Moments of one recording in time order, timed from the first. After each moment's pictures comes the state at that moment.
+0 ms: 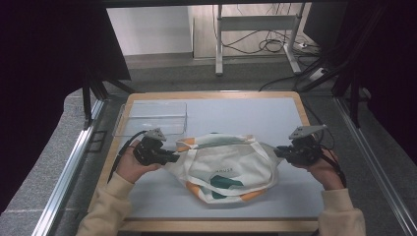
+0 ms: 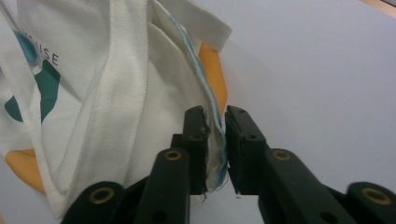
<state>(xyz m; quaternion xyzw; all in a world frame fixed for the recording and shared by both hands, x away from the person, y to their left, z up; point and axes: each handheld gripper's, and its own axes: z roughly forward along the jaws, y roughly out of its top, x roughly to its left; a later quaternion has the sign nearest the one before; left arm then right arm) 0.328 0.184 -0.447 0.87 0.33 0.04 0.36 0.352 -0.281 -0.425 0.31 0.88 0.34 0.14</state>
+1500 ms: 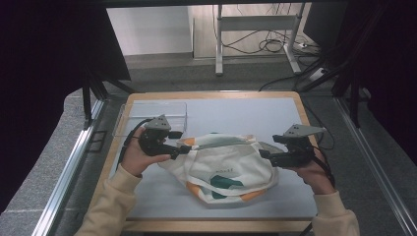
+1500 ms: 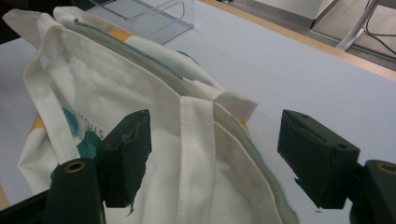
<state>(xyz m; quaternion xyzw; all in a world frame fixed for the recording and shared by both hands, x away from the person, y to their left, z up) 0.340 0.161 -0.408 0.85 0.28 0.09 0.43 0.329 -0.245 -0.401 0.32 0.83 0.42 0.17</state>
